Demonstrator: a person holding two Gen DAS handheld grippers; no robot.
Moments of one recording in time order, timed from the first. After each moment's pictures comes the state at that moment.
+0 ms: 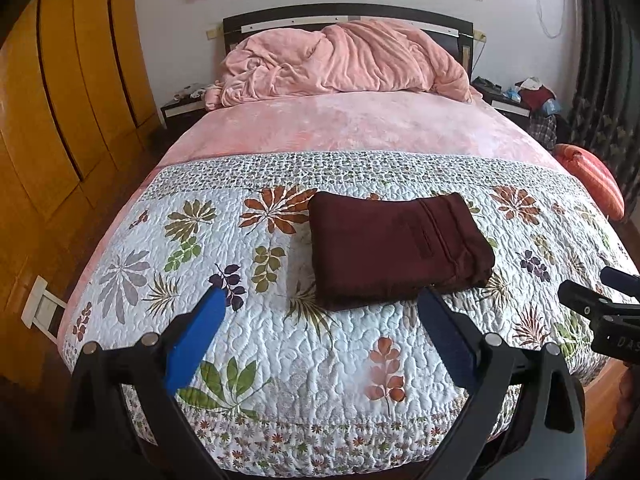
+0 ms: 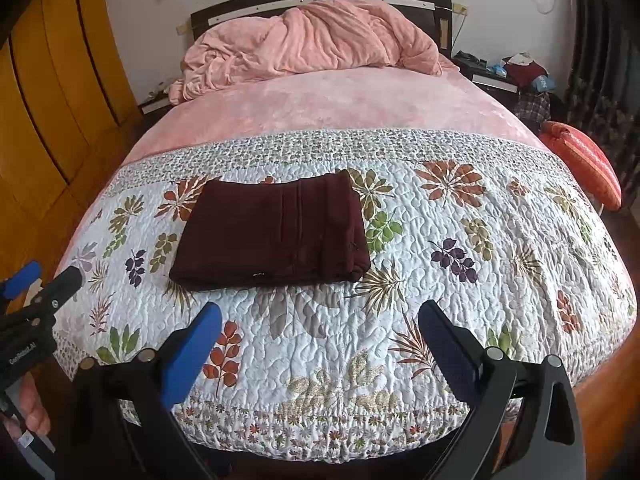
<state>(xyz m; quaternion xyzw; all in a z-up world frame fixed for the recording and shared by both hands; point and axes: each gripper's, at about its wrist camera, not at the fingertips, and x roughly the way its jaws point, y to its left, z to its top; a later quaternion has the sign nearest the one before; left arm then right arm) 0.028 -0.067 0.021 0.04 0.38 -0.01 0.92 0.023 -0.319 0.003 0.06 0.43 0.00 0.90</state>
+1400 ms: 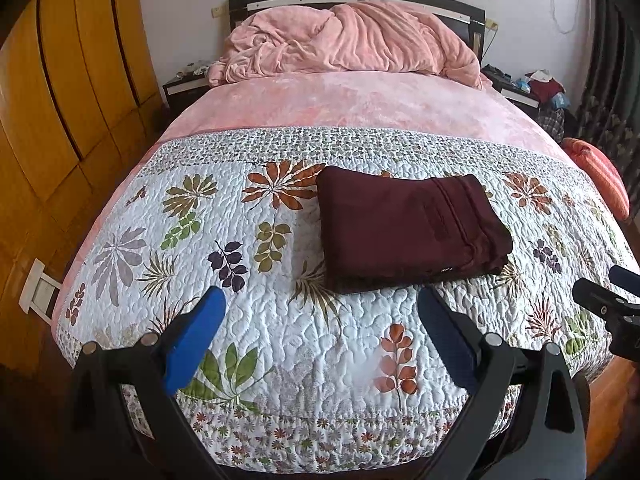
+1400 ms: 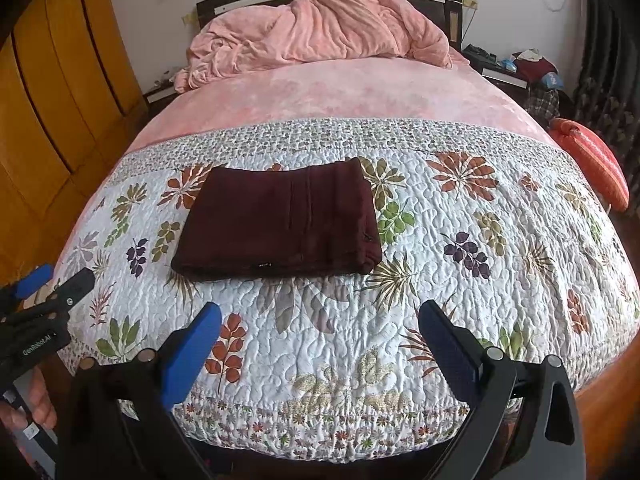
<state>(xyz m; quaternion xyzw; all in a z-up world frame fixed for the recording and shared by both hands) 0.041 -0.054 -0.006 0.03 0.41 -0.01 0.91 0.031 -0.313 -0.009 0.06 0.45 0.02 0.89</state>
